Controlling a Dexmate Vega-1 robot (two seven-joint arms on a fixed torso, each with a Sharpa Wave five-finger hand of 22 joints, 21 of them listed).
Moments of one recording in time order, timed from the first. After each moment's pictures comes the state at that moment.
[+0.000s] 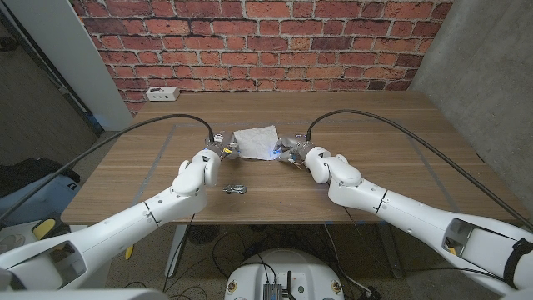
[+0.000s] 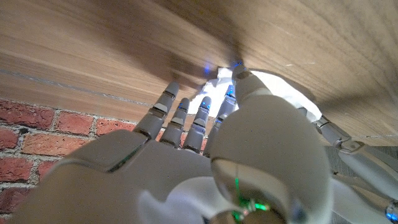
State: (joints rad) left arm 0.75 0.78 0.82 -1.87 0.77 0.74 -0.12; left_hand 1.00 0.09 0.36 -0.15 0.20 1.05 -0.15 0.32 0.18 0.29 -0.09 0.23 0.18 0.09 -0.03 0.18 0.17 0.24 0.08 0.25 0.19; right arm -0.59 -0.54 -1.01 -1.66 -0.67 -0.51 0.16; right_hand 1.08 0.11 0.30 -0.15 0.26 0.94 -0.07 0.34 0.20 0.50 -0.12 0.24 0.20 0.31 -0.04 0.26 0.20 0.43 0.01 0.23 0.18
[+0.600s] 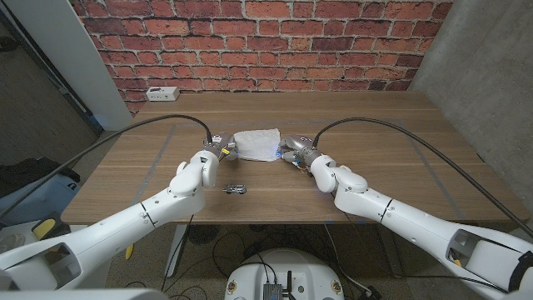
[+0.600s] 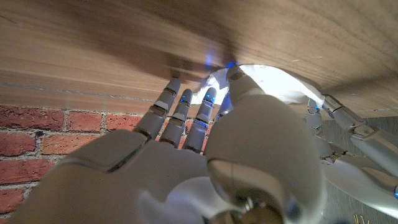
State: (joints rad) left arm 0.77 0.80 0.80 -1.91 0.73 0.76 -0.08; left_hand 1.02 0.11 0.36 -0.15 0.19 1.07 -0.13 0.31 0.19 0.31 -0.11 0.23 0.18 0.10 -0.04 0.18 0.17 0.24 0.08 0.25 0.19; right arm -0.68 -0.55 -0.93 -1.64 -0.58 -0.37 -0.12; right_hand 1.11 0.14 0.29 -0.14 0.24 1.01 -0.01 0.34 0.20 0.59 -0.11 0.25 0.20 0.39 -0.04 0.30 0.22 0.47 0.00 0.24 0.18
